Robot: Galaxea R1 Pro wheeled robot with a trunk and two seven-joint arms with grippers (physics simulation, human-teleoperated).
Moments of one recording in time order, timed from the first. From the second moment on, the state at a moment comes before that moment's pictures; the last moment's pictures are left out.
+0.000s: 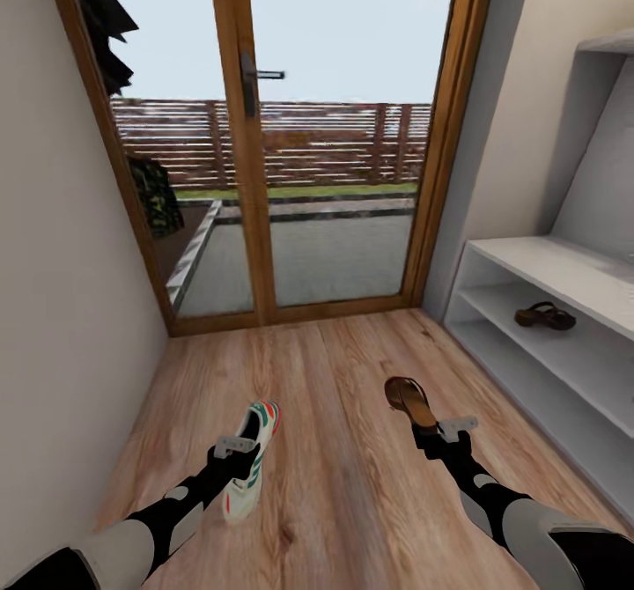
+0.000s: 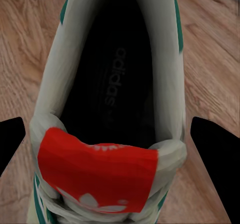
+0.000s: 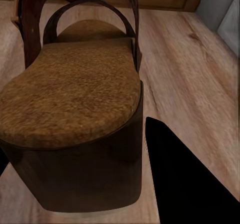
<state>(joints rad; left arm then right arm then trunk) -0.72 0.03 -0.74 -0.09 0.75 -0.41 -0.30 -0.80 -0.11 0.03 0.04 0.06 -0.53 0.07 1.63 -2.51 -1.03</state>
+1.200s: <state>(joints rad) -0.72 0.03 -0.74 -0.09 0.75 -0.41 -0.30 -0.80 -0.11 0.03 0.04 0.06 -0.53 0.07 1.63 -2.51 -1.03</state>
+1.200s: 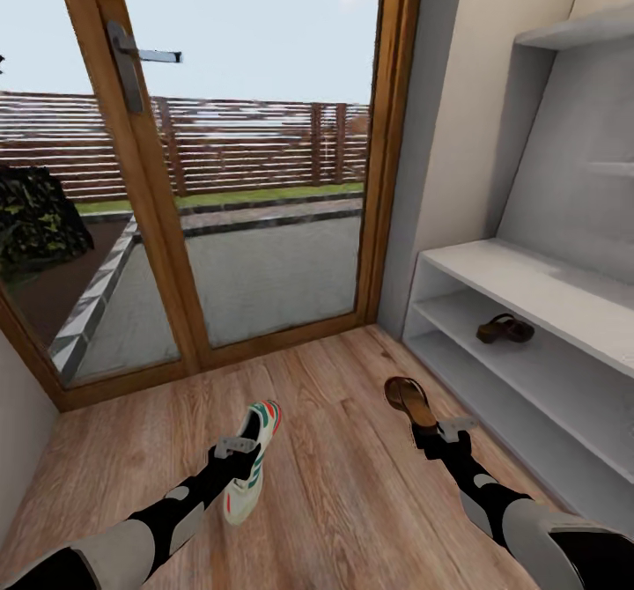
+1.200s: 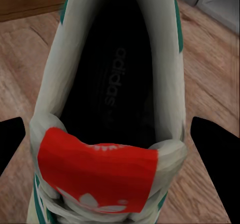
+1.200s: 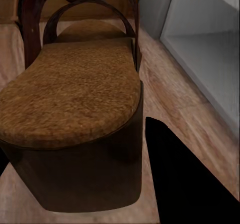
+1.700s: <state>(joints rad) -0.72 0.03 -0.74 -0.08 0.75 -0.41 -0.30 -0.80 -0.11 0.03 0.04 0.06 -0.53 0.07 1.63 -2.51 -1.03</state>
